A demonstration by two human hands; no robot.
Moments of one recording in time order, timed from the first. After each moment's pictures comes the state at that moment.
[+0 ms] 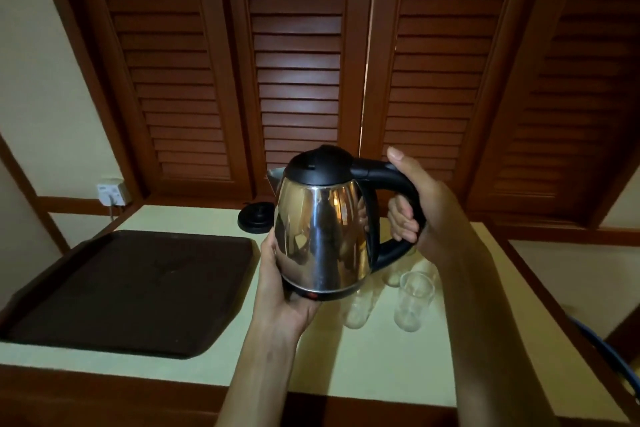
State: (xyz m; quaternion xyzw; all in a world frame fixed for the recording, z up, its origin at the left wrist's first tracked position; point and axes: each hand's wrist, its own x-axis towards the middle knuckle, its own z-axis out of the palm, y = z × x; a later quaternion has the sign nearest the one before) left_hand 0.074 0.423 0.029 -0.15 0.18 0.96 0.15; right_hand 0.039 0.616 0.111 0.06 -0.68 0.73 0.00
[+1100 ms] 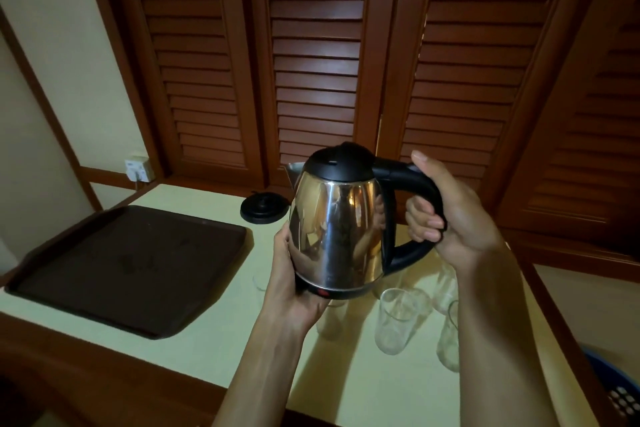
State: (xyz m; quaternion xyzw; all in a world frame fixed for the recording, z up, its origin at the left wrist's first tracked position) left_hand 0.042 0.497 0.019 -0.13 0.21 0.96 0.13; right_hand -0.011 0.691 0.098 0.10 -0.63 0.77 -0.06
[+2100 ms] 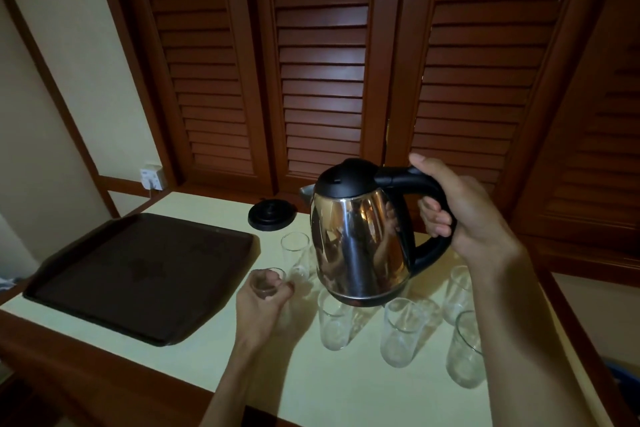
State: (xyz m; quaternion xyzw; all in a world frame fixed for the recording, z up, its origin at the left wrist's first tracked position) left_hand 0.016 0.436 -0.087 -0.19 0.71 0.65 -0.19; right_hand -0.026 0.699 0.109 0.08 -0.67 0.74 -0.02
